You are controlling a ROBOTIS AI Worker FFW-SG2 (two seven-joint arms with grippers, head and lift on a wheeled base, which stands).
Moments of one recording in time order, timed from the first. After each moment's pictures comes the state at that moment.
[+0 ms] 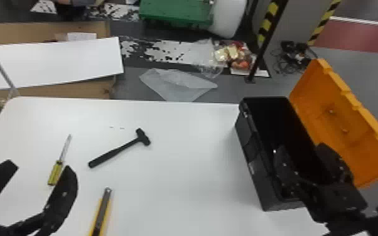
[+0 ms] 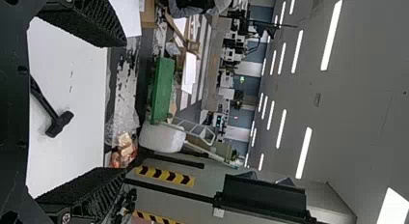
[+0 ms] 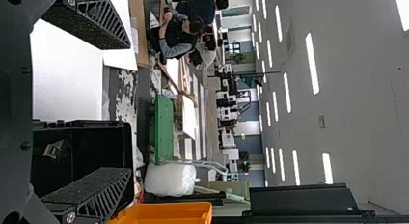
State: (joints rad) left arm 1.05 0.21 0.03 -2.37 0.29 -0.18 -0.10; right arm 0.85 -0.28 -0.17 -2.17 -0.39 -0.17 0.13
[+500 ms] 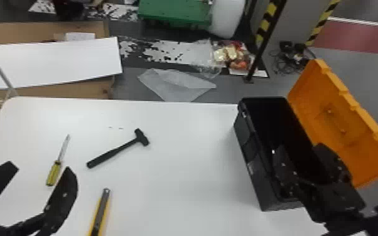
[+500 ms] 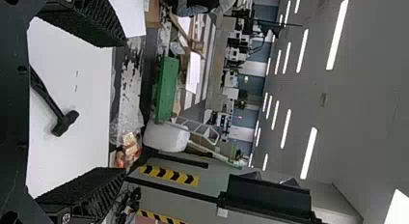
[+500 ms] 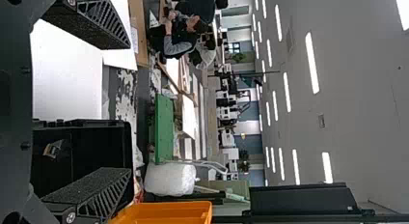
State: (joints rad) left arm 1.04 0.22 0.03 -2.38 0.29 -0.16 -0.10; right arm 0.85 -0.28 -0.17 -2.17 -0.39 -0.17 0.13
